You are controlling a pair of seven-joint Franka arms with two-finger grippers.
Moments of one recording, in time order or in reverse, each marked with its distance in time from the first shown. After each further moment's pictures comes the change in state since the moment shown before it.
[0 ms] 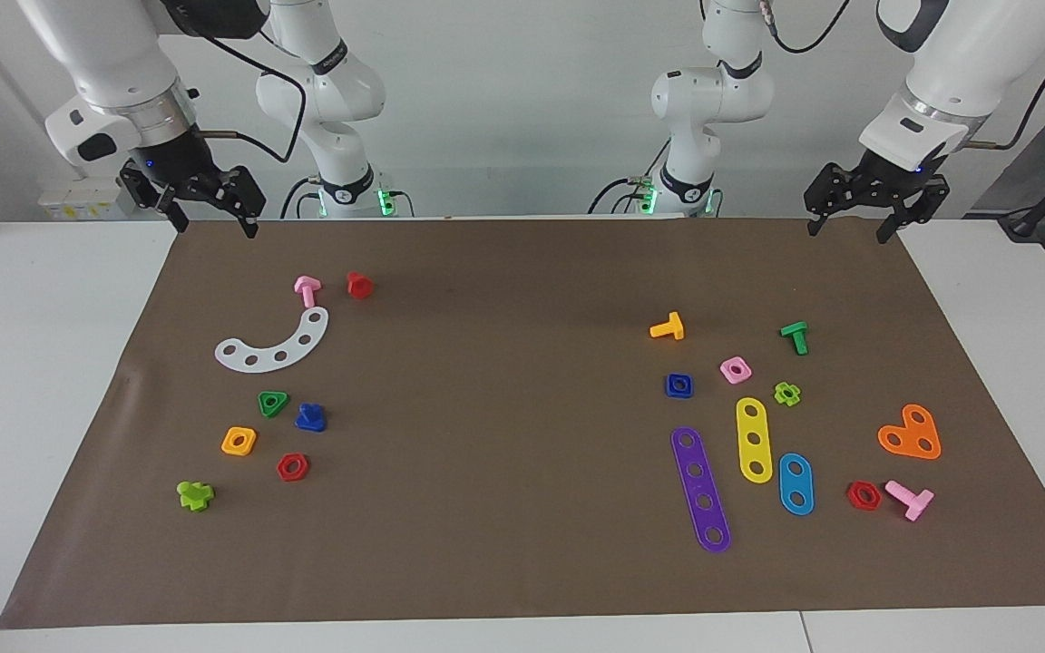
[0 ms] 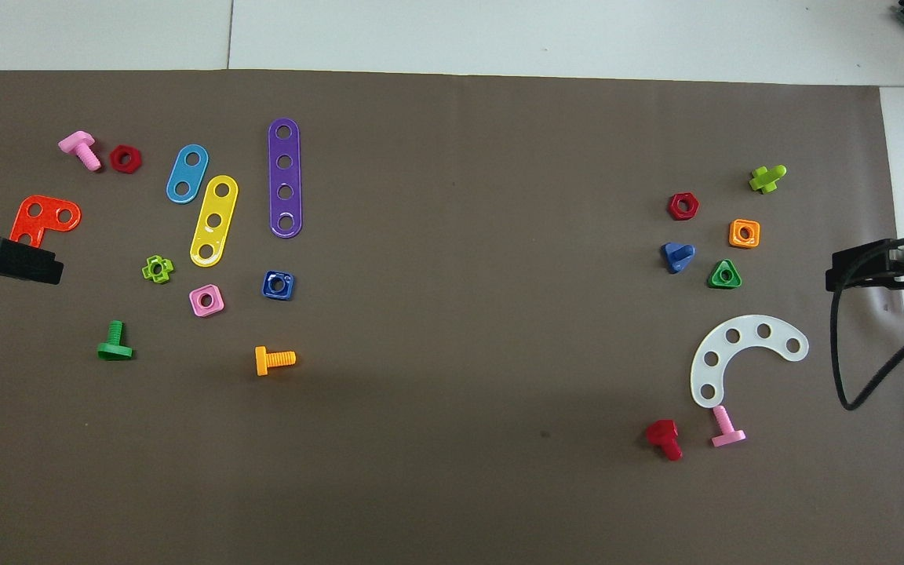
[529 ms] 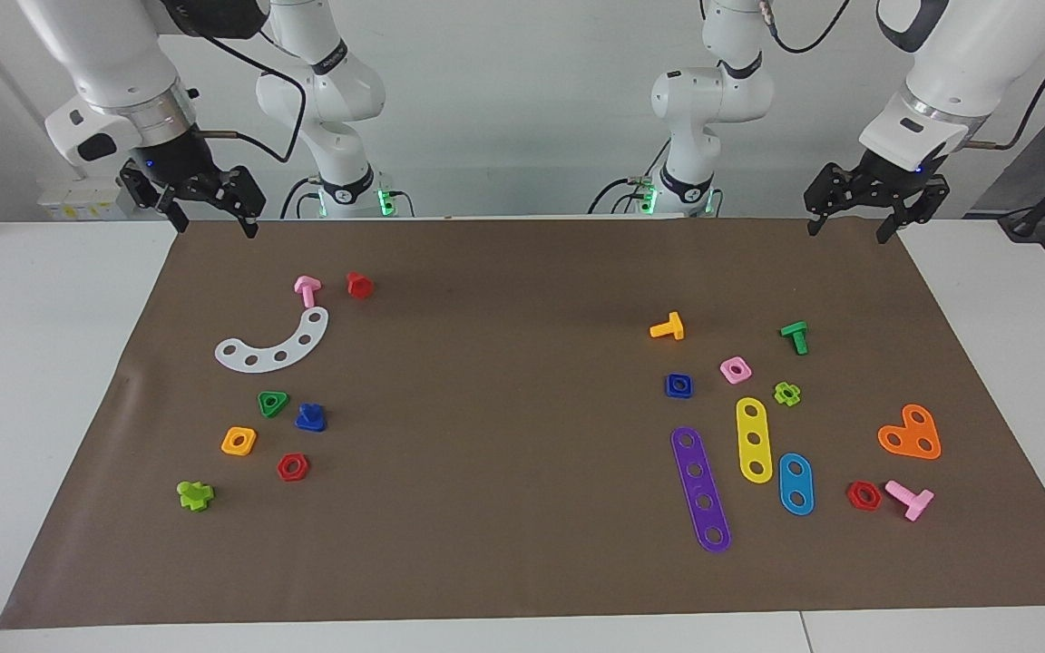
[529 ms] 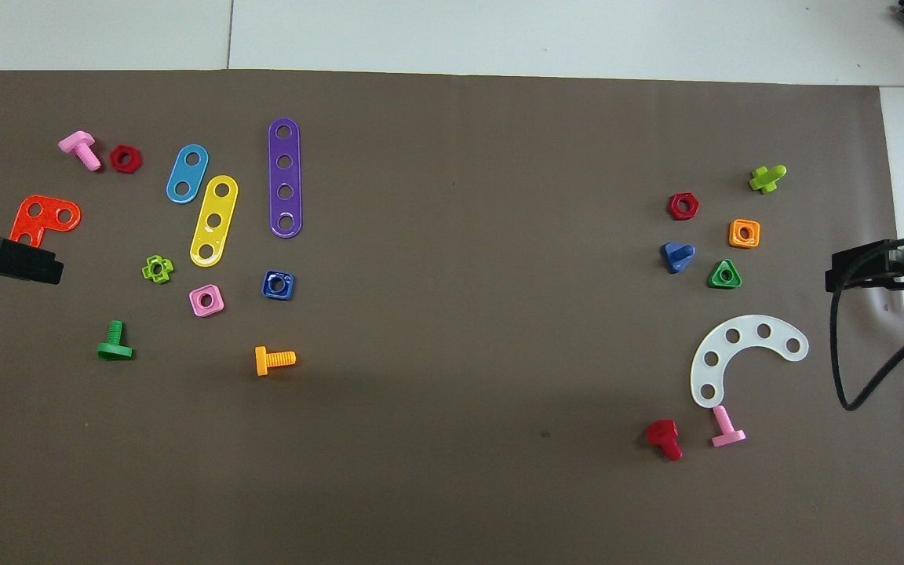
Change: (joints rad) left arm 0.000 0.000 0.000 0.000 0.000 0.000 0.000; right arm 0.000 -0.002 0.000 -0.006 0.000 -0.002 -0.001
